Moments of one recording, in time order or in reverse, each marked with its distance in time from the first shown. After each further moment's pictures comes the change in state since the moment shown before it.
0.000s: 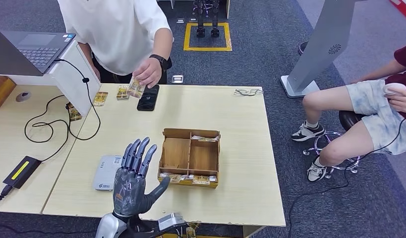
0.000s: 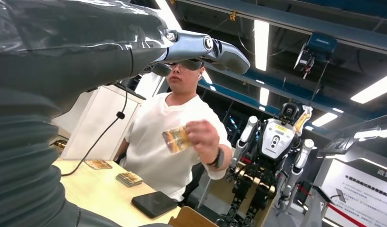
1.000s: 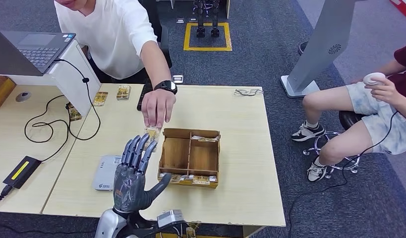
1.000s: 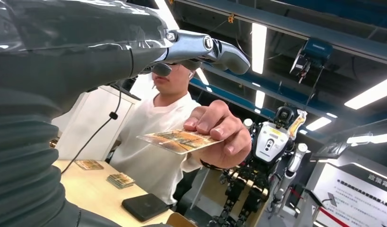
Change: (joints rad) left arm -0.030 -0.003 -0.005 0.006 0.031 0.000 -0.029; right arm 0.005 0.007 0.013 -0.019 0.000 -0.002 0.001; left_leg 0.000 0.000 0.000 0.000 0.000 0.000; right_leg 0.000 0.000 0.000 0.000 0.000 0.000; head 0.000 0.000
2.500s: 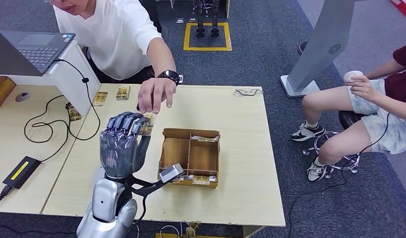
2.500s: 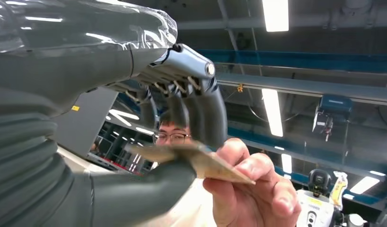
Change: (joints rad) left arm -0.184 -0.099 0.153 0.017 -0.360 0.000 0.176; right arm -0.028 -0.118 0.198 0.200 0.000 -0.082 0.032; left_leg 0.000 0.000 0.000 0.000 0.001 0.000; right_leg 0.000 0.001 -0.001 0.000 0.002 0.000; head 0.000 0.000
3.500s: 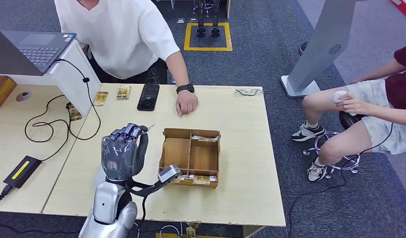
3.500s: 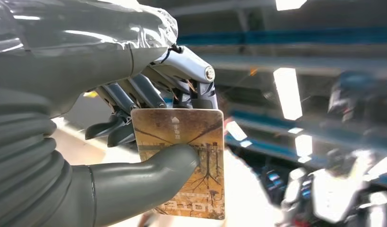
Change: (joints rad) left arm 0.009 0.001 0.056 0.091 -0.009 0.000 0.076; right arm 0.002 -0.018 0.103 0.021 -0.002 -0.017 0.029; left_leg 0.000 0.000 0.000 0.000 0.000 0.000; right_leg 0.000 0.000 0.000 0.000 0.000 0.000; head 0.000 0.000
